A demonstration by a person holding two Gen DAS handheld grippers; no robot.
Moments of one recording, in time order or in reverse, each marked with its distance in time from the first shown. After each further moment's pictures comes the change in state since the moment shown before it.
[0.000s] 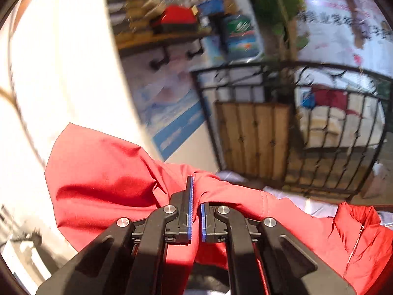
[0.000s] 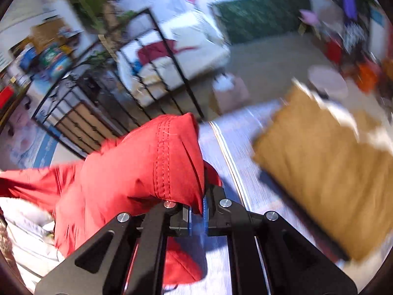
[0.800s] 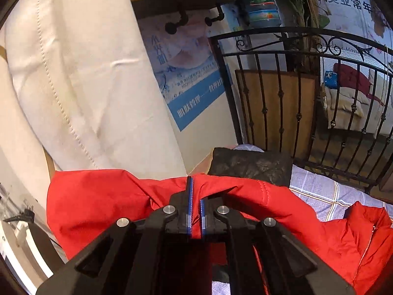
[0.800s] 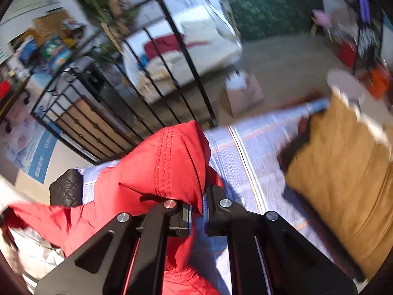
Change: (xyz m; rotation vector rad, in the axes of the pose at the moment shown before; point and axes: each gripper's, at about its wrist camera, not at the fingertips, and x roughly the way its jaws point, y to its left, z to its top) left arm 0.073 0.014 -0.034 -0.004 0.096 0.074; right arm 0.069 0.020 0.010 0.011 -0.005 -0.008
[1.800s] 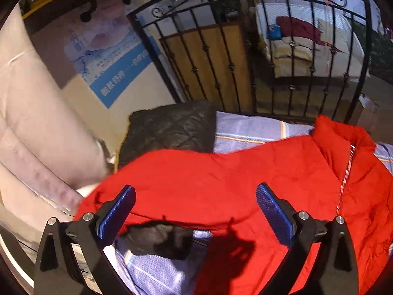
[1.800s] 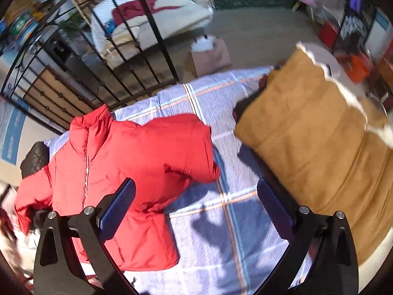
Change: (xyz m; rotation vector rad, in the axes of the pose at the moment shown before) left arm 0.006 -0.177 -0.108 0.230 0.159 -0.260; right arm 0.028 -0.058 -0.043 0.061 0.277 -0.205
